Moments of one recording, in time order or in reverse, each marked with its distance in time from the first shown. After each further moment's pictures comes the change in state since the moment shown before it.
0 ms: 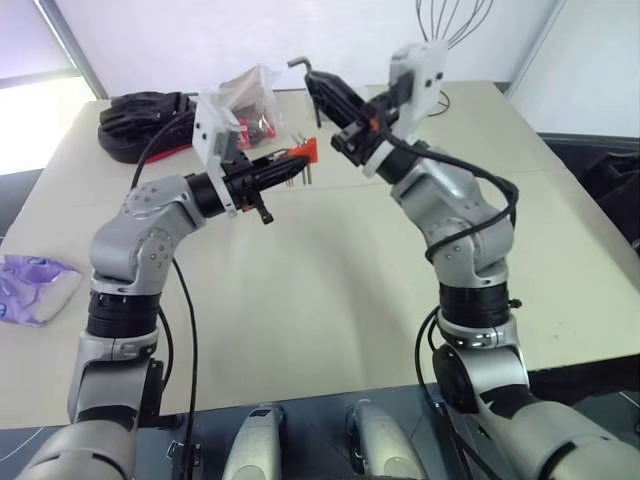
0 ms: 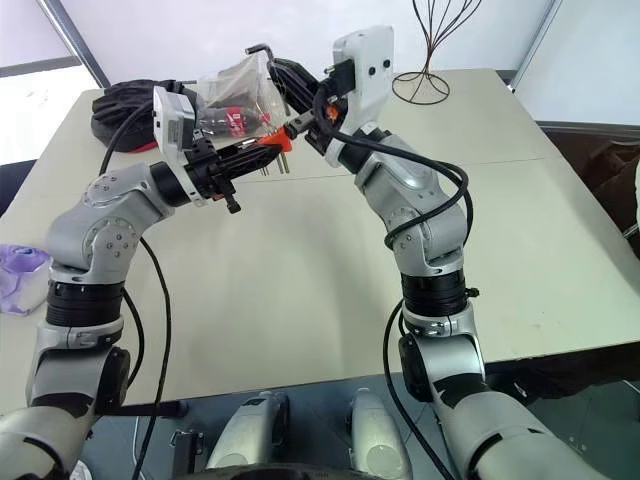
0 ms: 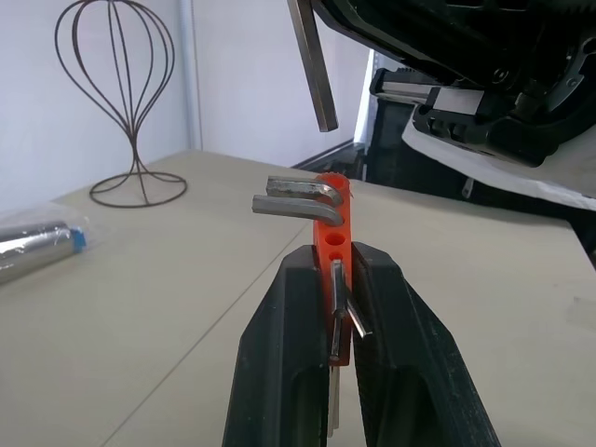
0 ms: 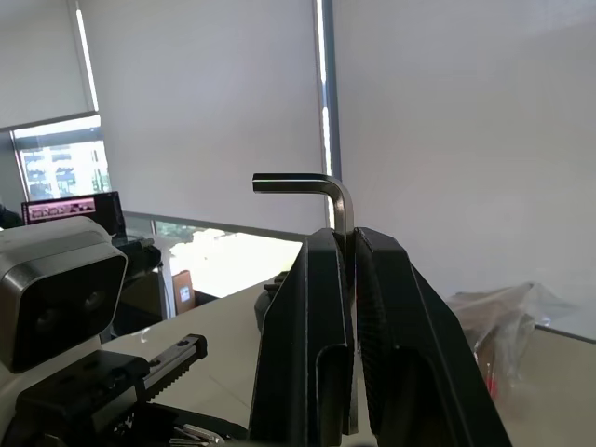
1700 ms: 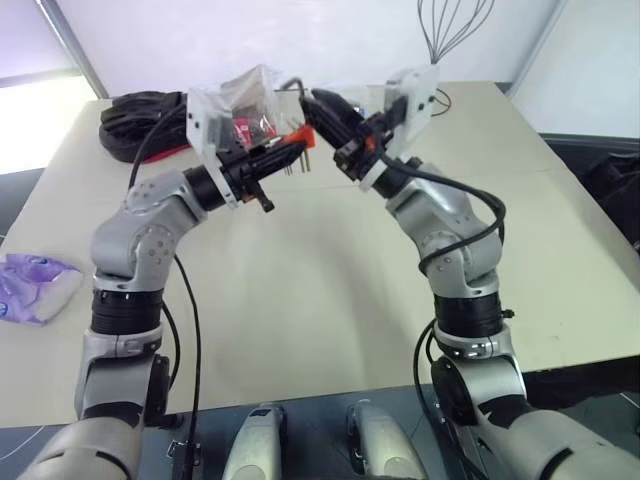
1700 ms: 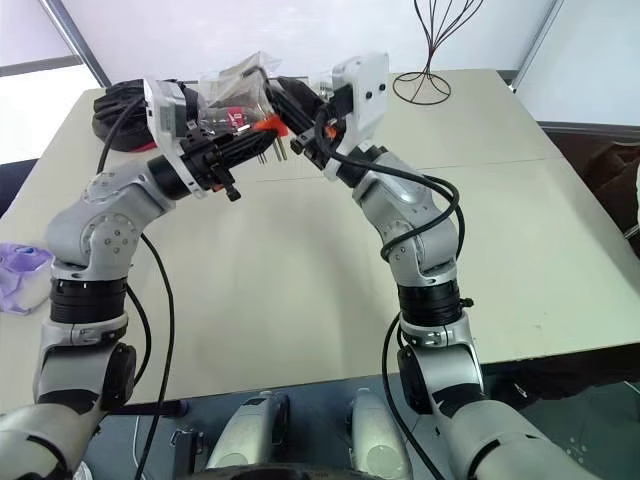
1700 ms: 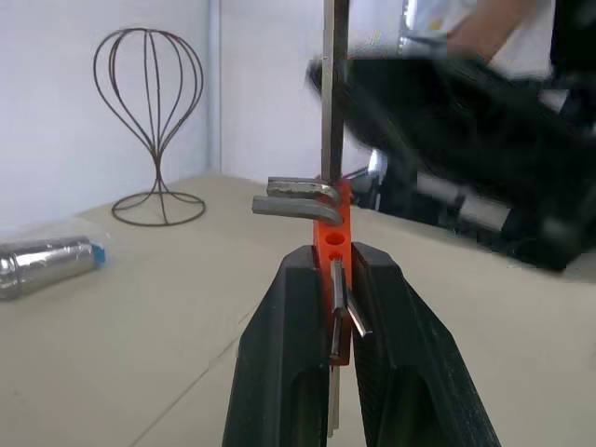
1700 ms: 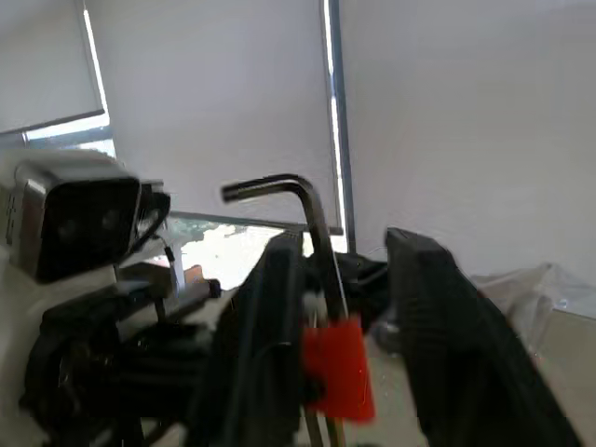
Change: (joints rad) left arm -0.030 -0.028 0.040 0.010 -0.042 0.009 0.060; right arm 0.079 0.002 0.025 0.012 -0.011 -0.047 0.040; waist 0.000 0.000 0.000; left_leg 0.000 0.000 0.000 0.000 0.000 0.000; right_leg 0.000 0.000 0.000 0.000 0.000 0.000
